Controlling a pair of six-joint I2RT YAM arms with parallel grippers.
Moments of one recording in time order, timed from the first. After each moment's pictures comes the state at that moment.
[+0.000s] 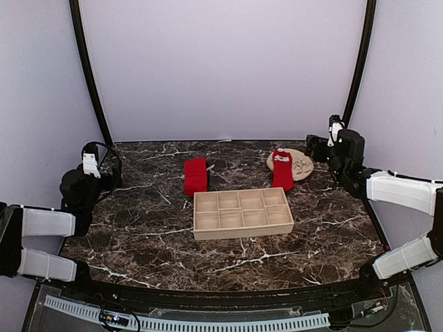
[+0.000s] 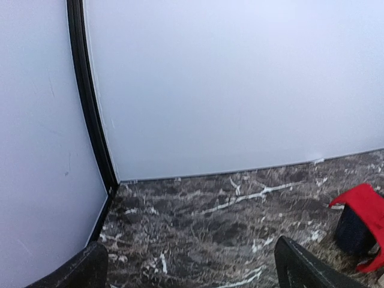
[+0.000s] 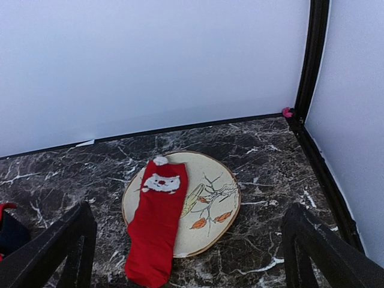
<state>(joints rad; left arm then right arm) -0.07 1.20 0.27 0.94 -0.07 0.07 0.38 1.28 0.74 0.36 0.38 0.23</state>
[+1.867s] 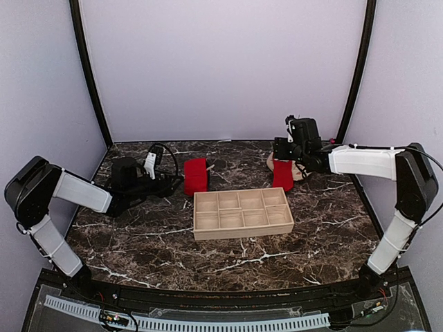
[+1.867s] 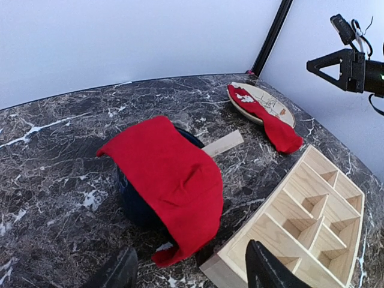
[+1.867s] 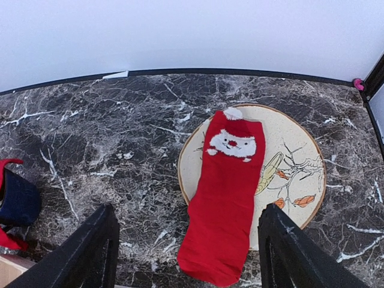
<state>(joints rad) -0.44 1.64 0.62 0.71 0.33 -0.20 0.53 1.69 1.16 0.06 0.36 0.28</state>
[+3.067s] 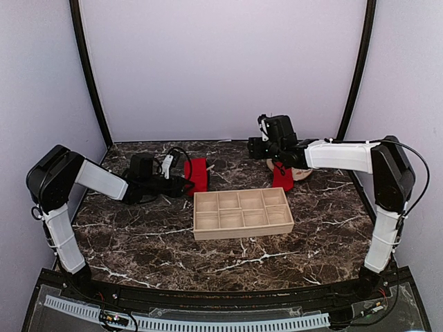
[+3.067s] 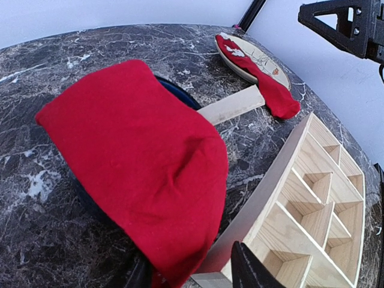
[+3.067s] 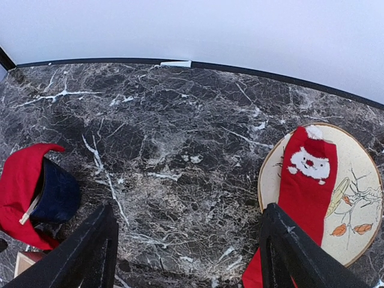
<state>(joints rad) -0.44 1.84 0.85 0.51 0.46 -0.20 0.64 1.88 1.38 0.01 0.29 0.27</state>
